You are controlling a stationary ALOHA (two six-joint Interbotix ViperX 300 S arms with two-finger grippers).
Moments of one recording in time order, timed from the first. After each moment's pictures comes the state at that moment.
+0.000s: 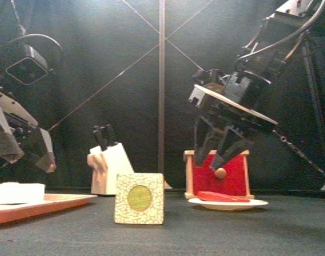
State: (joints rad) left arm -0.14 -0.20 1.32 0.15 -0.58 -0.14; right arm 0.23 0.11 0.60 -1.06 0.77 2.12
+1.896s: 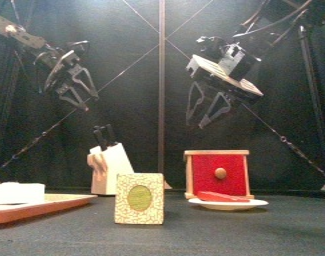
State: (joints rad) left arm 0.61 -0.58 0.86 0.06 0.26 -0.19; right arm 0.22 0.01 0.59 -1.28 0.98 2.12
